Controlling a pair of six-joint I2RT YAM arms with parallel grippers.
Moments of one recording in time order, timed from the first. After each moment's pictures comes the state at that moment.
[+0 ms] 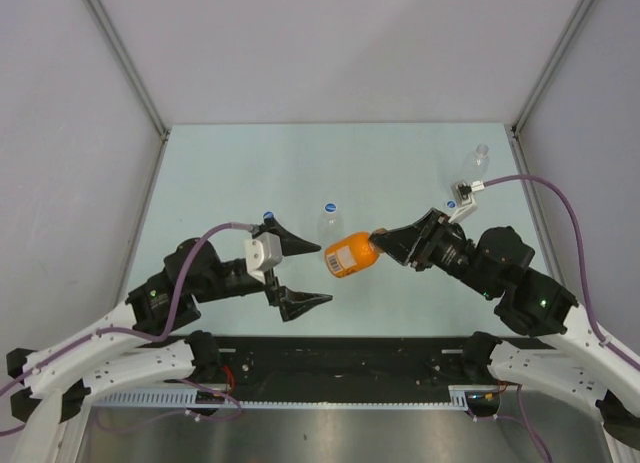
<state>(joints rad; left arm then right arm) -1.07 0.69 0.88 -0.21 0.29 0.01 0.93 0.68 0.96 -0.35 0.08 0.95</state>
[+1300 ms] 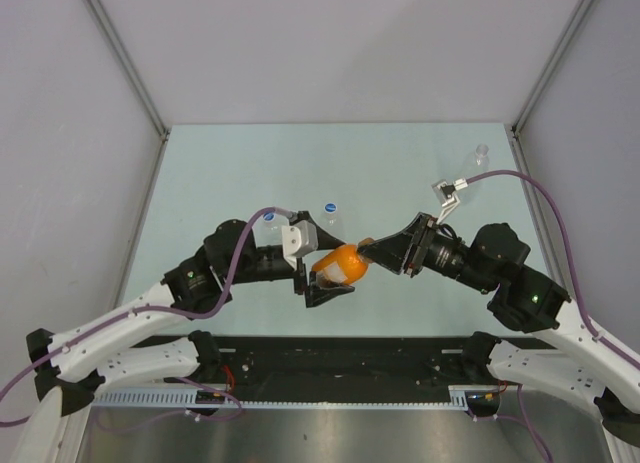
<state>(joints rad) -1.02 0.88 0.90 -0.09 0.41 0.02 0.93 0.70 0.95 -0.26 -0.14 0.95</state>
